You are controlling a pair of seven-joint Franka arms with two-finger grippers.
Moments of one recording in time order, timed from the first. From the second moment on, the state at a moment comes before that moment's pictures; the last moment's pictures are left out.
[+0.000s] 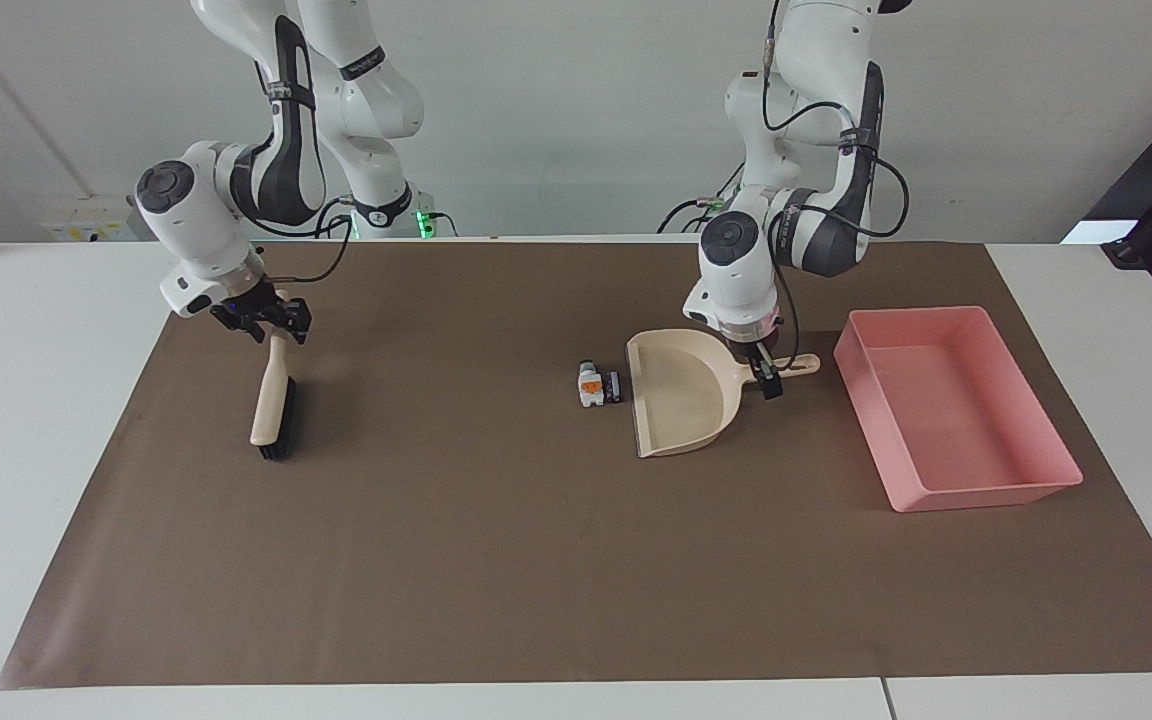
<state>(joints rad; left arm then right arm) -0.46 0.13 -0.01 -2.15 0.39 2.08 0.79 -0.16 -0.18 -0.06 -2.51 -0.02 2.25 -0.13</state>
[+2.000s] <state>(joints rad) -0.52 0.12 -0.01 -2.11 0.43 1.96 0.89 0.48 -0.05 -0.03 -2.28 0.06 2.12 0.31</state>
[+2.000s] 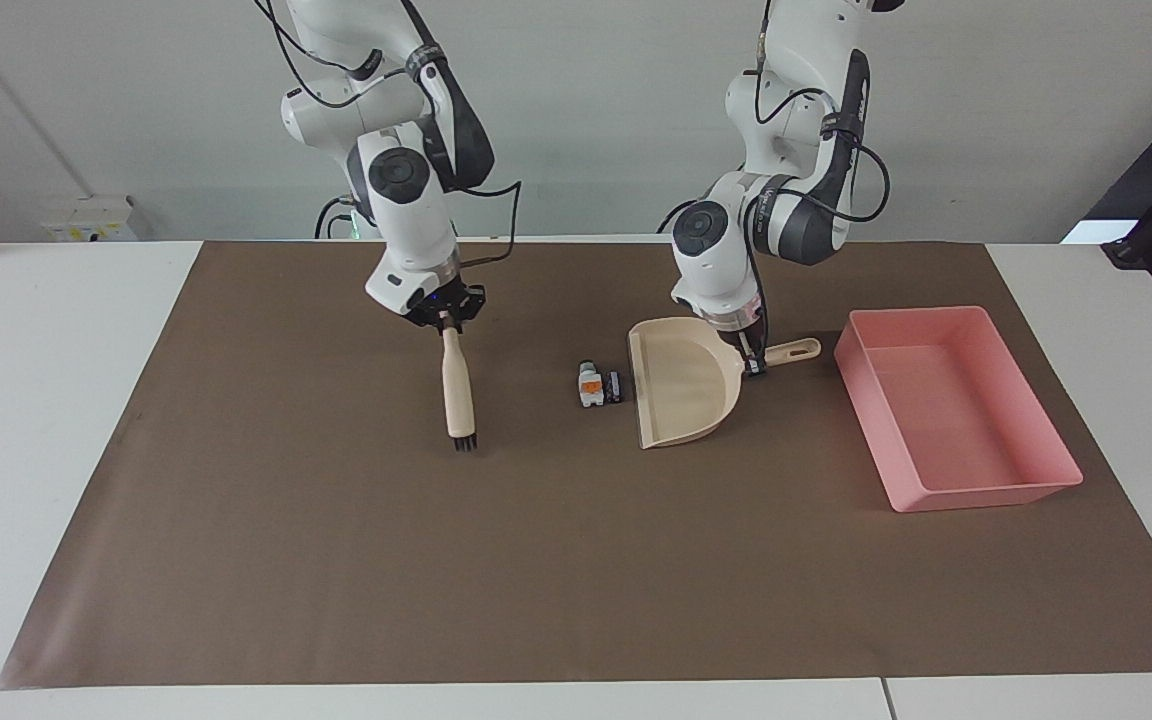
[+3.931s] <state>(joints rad) -0.42 0.08 0.00 -2.22 0.32 2.19 0.92 0.61 0.08 0.06 -1.93 0.33 1.90 0.46</state>
